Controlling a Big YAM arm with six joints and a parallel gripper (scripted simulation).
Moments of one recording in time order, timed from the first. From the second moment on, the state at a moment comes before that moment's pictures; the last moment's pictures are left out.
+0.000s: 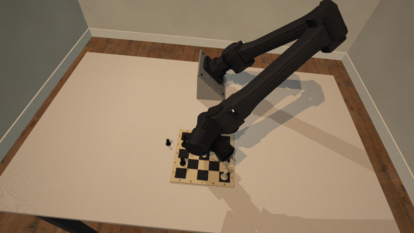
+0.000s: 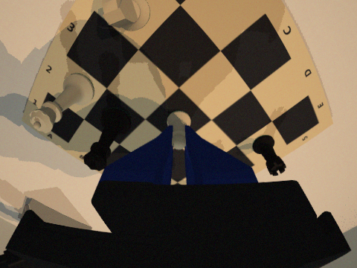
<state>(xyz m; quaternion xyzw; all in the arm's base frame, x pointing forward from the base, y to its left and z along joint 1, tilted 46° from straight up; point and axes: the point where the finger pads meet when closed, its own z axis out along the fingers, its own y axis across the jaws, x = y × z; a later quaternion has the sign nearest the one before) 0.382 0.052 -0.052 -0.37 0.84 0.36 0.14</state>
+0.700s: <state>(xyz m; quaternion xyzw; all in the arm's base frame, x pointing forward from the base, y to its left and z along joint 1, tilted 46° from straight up) 0.382 0.052 -0.052 -0.37 0.84 0.36 0.14</state>
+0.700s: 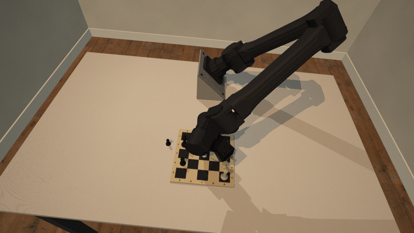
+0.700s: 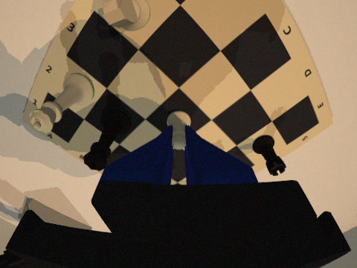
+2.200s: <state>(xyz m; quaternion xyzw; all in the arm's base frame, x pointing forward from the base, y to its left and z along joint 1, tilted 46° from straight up) 0.385 0.002 -0.009 -0.36 0.85 0.36 0.14</state>
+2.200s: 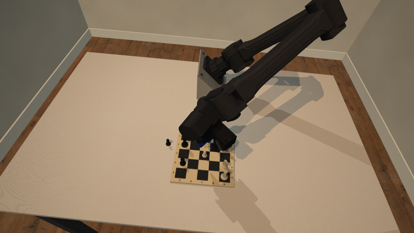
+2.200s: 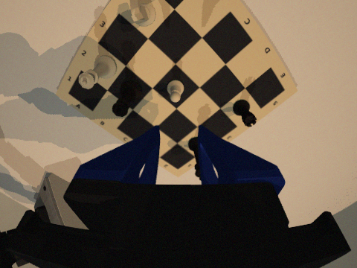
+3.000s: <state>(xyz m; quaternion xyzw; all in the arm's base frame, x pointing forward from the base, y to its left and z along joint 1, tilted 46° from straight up) 0.384 -0.012 0.008 -0.37 0.84 0.37 0.14</state>
